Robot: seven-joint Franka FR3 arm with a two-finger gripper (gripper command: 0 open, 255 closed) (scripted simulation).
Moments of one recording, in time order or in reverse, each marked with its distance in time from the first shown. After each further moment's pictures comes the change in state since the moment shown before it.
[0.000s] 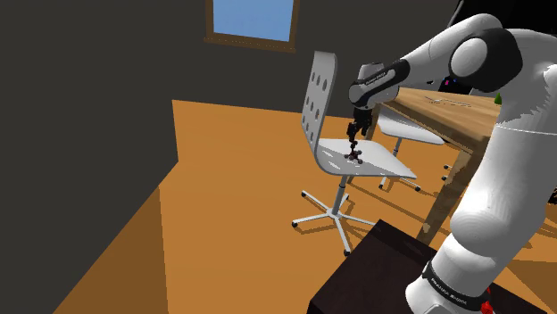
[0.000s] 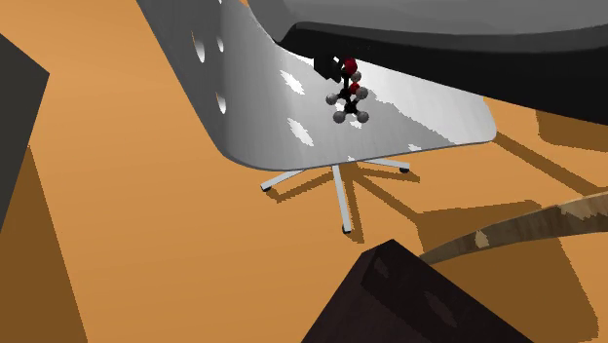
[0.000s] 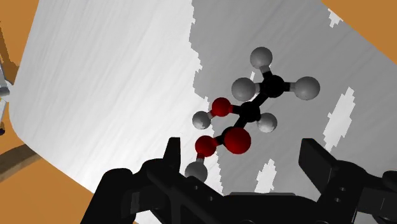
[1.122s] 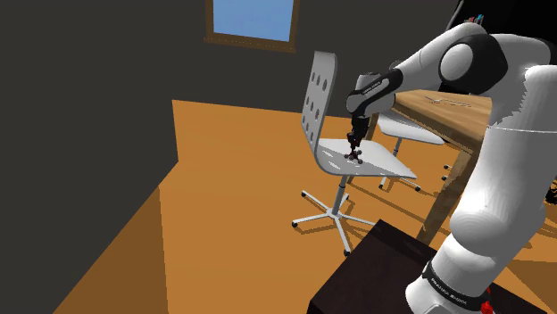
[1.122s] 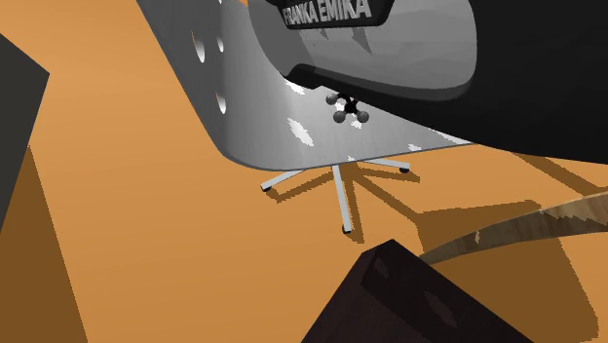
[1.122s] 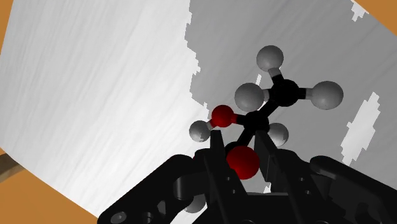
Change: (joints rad) arm -0.011 0.060 0.000 -0.027 0.015 0.091 0.000
